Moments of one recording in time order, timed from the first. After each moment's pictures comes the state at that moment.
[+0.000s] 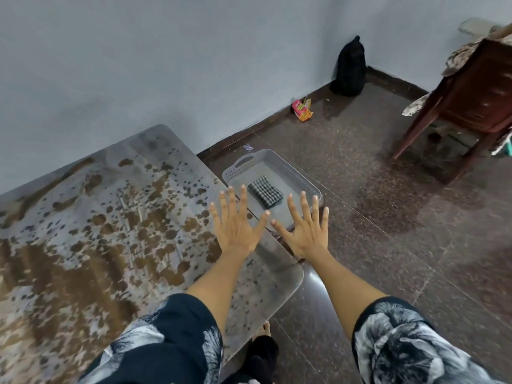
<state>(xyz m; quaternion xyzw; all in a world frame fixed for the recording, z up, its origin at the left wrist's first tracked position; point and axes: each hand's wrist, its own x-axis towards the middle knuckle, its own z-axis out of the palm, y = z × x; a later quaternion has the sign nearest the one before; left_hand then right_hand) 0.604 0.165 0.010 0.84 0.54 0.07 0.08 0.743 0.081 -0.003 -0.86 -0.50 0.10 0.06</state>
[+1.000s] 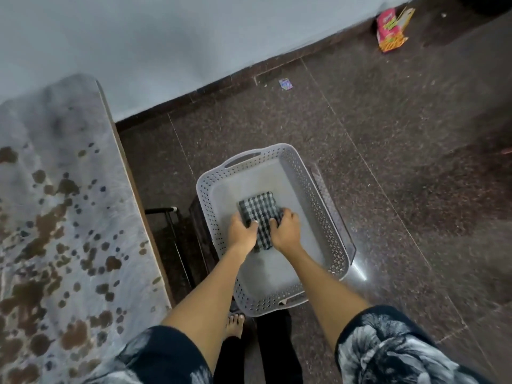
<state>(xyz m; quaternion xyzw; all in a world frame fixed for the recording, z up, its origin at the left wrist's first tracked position) 0.796 0.373 -0.189 0.39 0.75 0.08 0.52 0.898 0.348 -0.200 -0.81 -0.38 0.43 0.13</state>
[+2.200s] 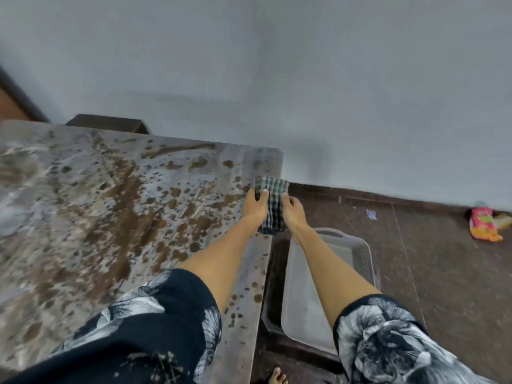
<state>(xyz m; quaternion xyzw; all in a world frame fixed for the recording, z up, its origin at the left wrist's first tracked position) 0.650 0.355 0.060 0.31 0.75 0.42 0.41 0.739 0.385 0.038 -0.59 -0.49 0.57 0.28</state>
